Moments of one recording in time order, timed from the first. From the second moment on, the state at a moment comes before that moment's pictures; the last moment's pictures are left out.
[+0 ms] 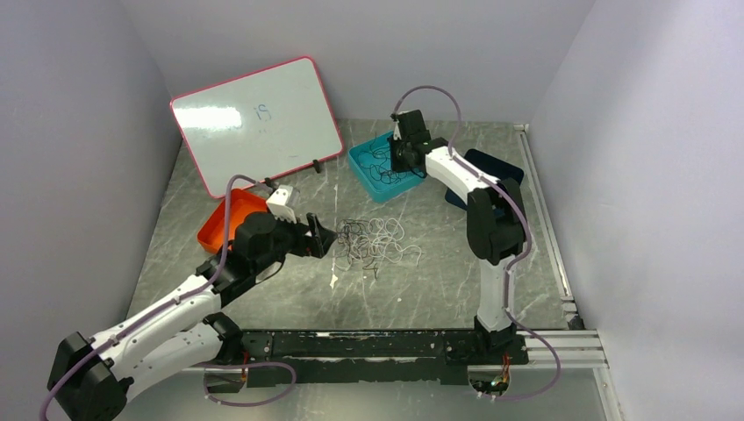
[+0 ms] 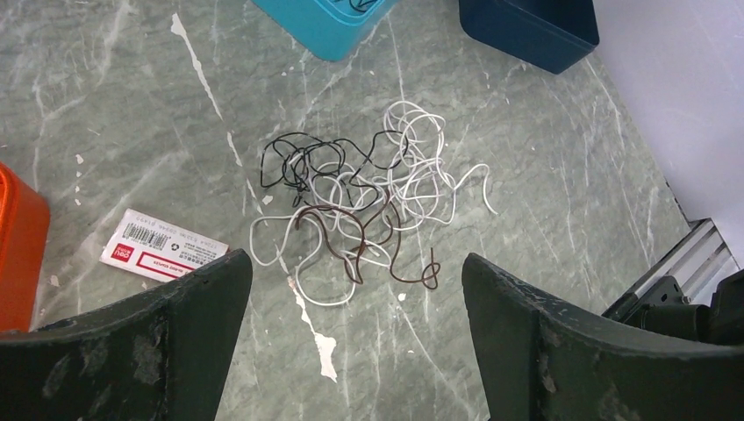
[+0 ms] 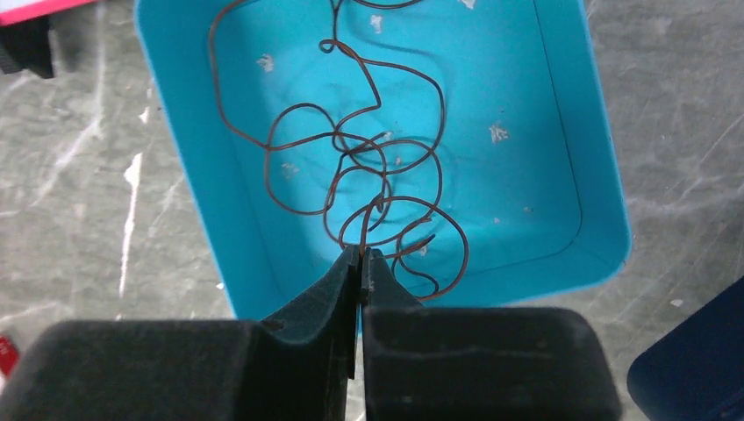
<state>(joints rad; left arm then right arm) -0.70 0.84 0.52 -0.01 -0.04 -0.49 0.40 2.03 1.62 -0.39 -0.01 0.17</state>
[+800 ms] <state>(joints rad) -0.70 0.88 0.54 -0.01 -0.04 -0.49 0.40 1.84 1.63 -0.40 0.06 0.13</state>
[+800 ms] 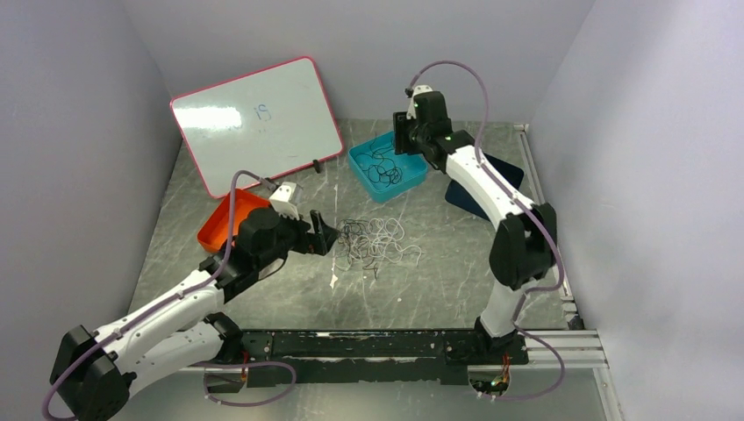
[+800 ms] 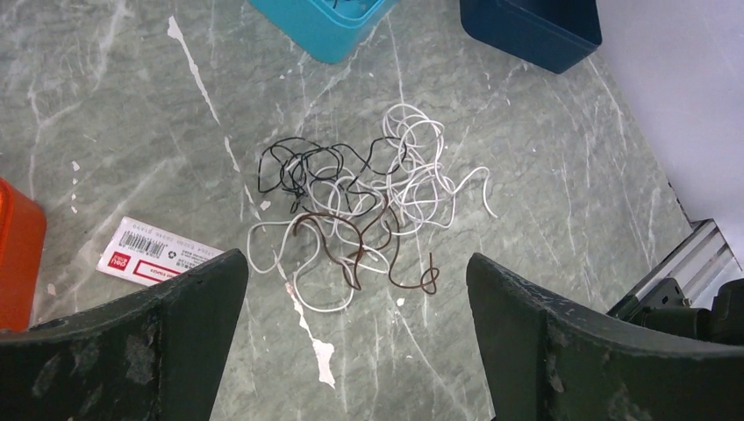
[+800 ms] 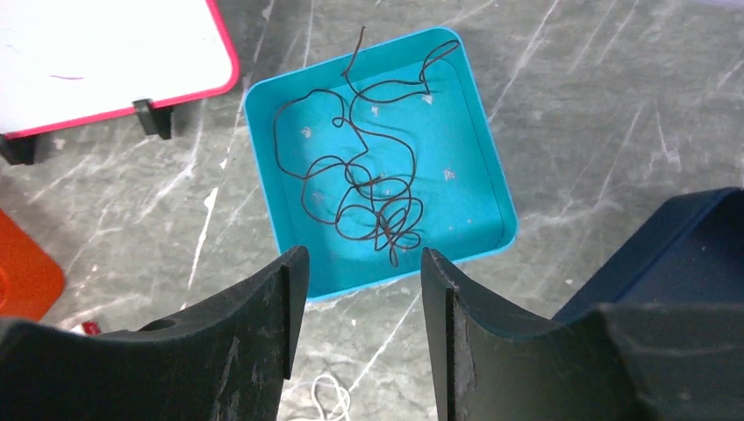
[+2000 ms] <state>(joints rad) -0.64 1.42 0.73 0.17 0.13 -0.50 0.48 1.26 0.98 -0.40 -0.17 0.34</state>
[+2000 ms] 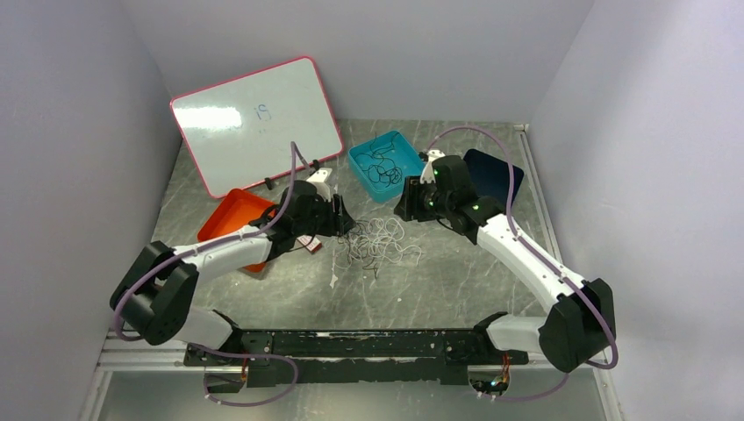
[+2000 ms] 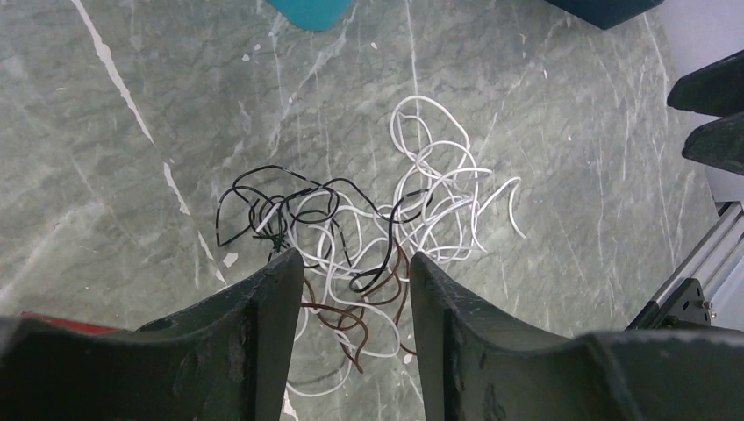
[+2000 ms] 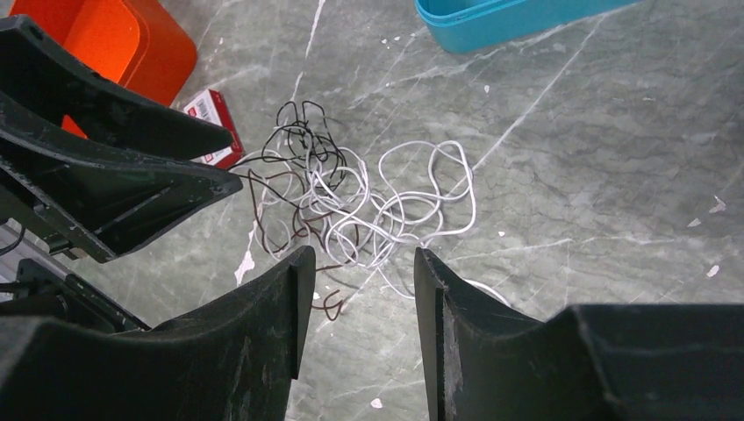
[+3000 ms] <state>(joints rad) -0.64 1.27 0.85 0.06 0.20 -0.28 0.48 1.19 0.87 -0.24 -0.30 0.32</state>
